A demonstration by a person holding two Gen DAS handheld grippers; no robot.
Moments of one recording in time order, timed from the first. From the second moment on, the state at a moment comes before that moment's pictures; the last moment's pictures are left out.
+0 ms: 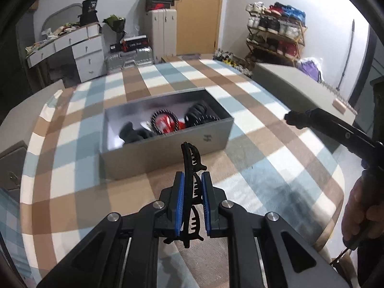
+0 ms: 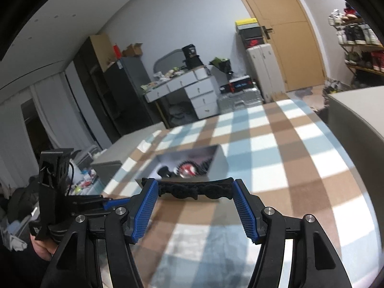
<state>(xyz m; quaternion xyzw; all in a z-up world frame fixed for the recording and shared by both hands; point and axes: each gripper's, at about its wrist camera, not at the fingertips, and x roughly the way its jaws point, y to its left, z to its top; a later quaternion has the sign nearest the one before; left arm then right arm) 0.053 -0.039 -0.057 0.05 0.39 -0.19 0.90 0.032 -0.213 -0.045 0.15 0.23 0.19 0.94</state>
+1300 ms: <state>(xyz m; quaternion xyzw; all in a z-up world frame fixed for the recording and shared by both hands) 0.144 -0.004 -0.037 -0.04 0.36 -0.19 0.91 0.164 -0.160 -0.034 0.12 0.25 0.24 0.93</state>
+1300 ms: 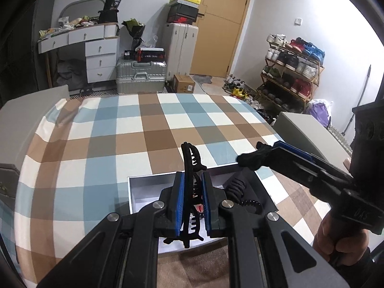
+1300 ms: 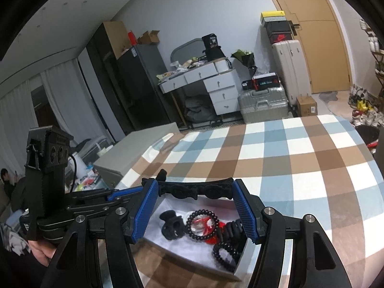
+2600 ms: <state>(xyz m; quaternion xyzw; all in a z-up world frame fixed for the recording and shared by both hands) 0.156 0.002 -0.060 -0.06 0.40 -0.24 0.88 0.170 -0.163 -0.054 0.13 0.29 0.21 0.93</state>
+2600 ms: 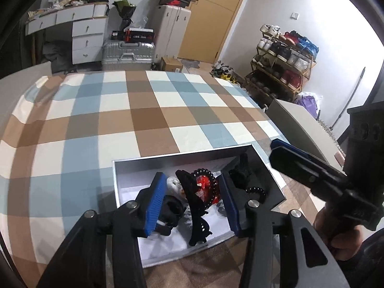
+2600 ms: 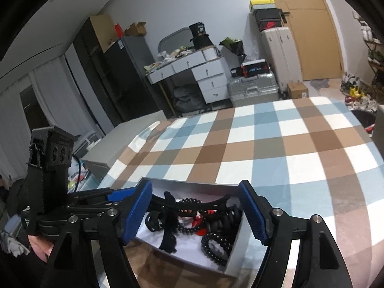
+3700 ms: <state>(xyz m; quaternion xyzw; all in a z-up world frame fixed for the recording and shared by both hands) 0.062 0.036 -0.016 -0.04 0.13 -0.06 0.99 0.051 -0.152 -0.003 0.04 0.05 0.18 0.98</state>
